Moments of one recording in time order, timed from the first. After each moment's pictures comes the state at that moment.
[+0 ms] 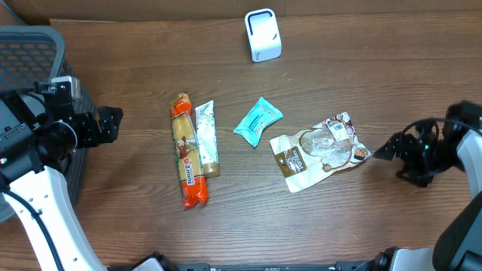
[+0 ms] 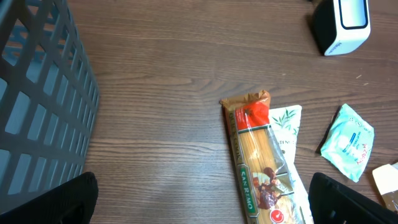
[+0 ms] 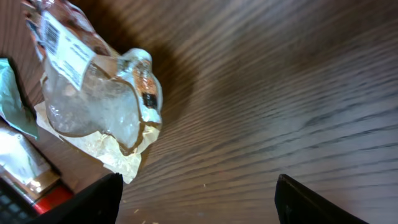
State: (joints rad) left arm 0.58 1.31 1.30 -0.91 0.50 0.31; right arm -0.42 1.60 1.03 -1.09 -0.45 0.13
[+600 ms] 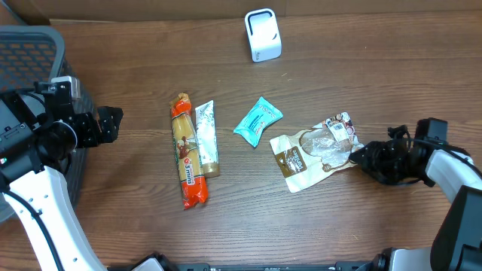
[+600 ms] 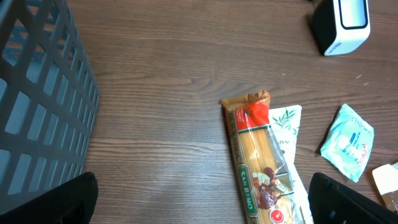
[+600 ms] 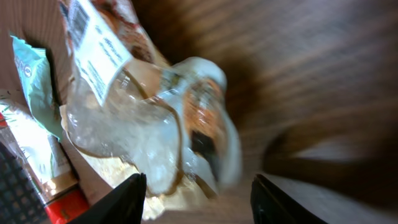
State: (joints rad) left arm 0.58 1.31 1.30 -0.91 0.50 0.31; right arm -0.29 1.60 0.74 -0.59 -0.64 0.24
